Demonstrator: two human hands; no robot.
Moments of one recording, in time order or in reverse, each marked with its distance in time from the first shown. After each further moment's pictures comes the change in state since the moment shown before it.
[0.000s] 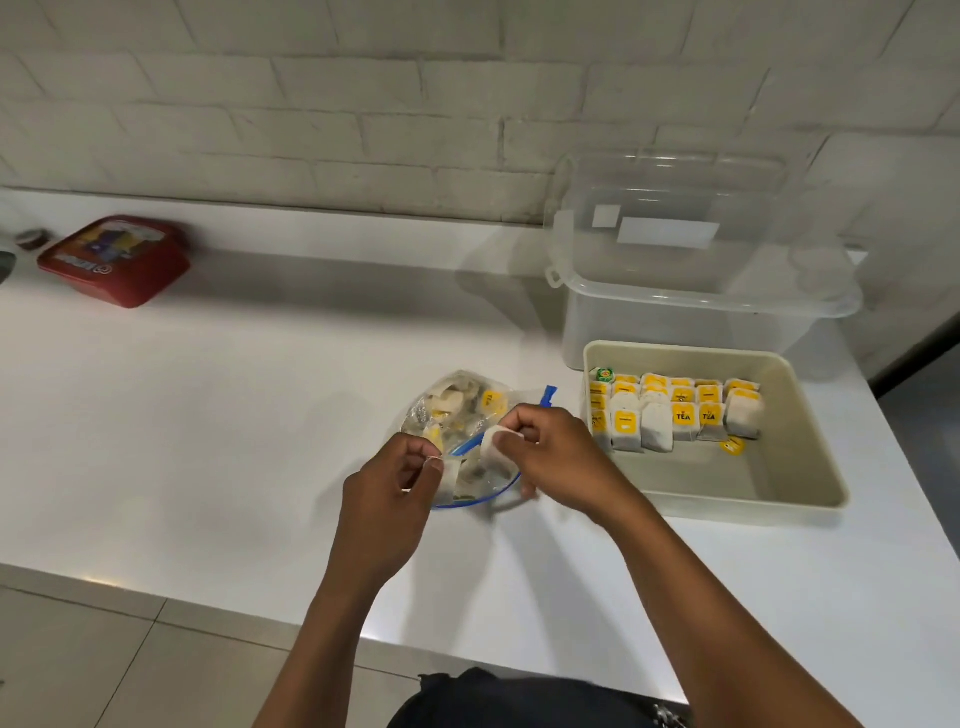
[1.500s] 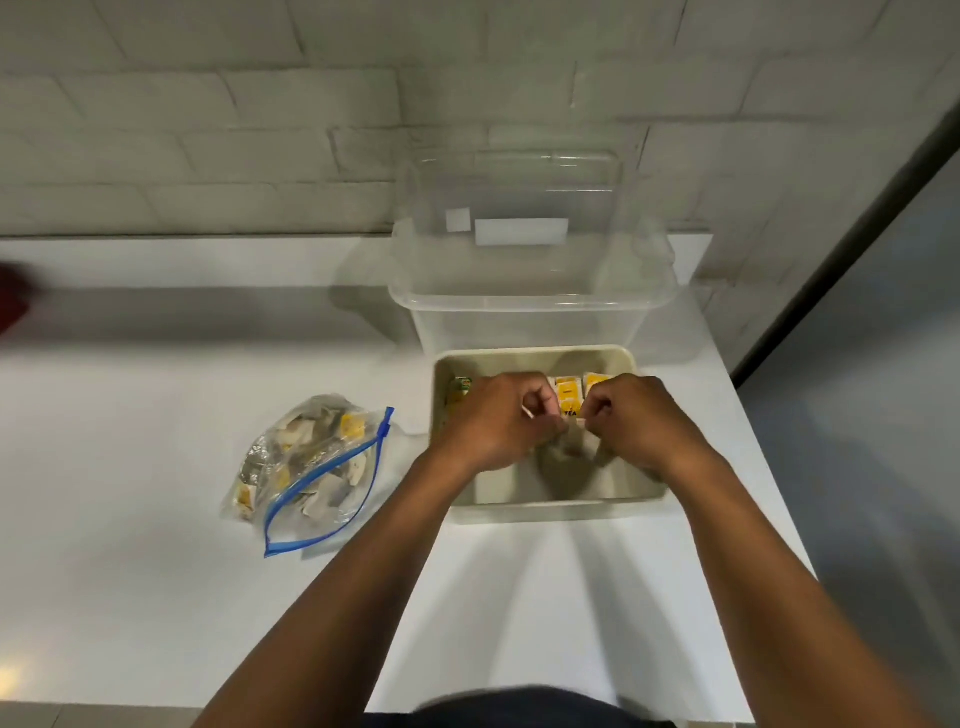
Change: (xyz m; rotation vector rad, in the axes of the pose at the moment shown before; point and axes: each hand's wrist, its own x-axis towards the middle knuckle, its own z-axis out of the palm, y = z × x) left_hand 0.050 0.129 0.225 0.265 -0.562 0.349; right_hand -0.021 0.102 -0.214 -0.504 0.249 0.170
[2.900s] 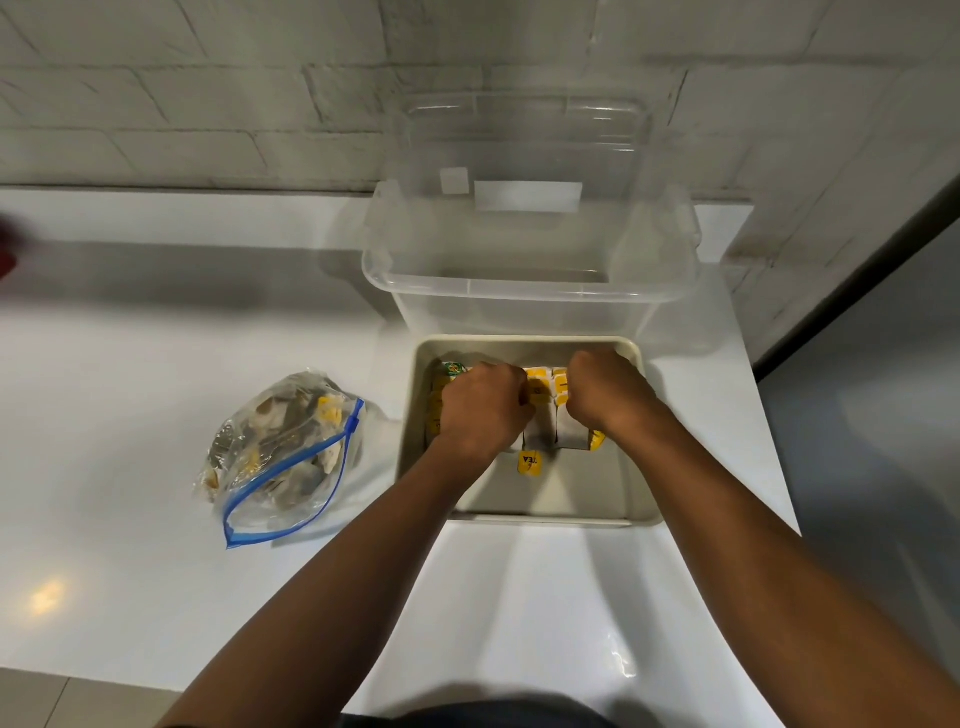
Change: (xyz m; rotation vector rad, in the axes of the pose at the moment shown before) left_hand 0.059 -0.037 0.048 0.618 0.111 -0.243; right_hand 0.074 0.004 0.025 -0.347 -0.161 -0.050
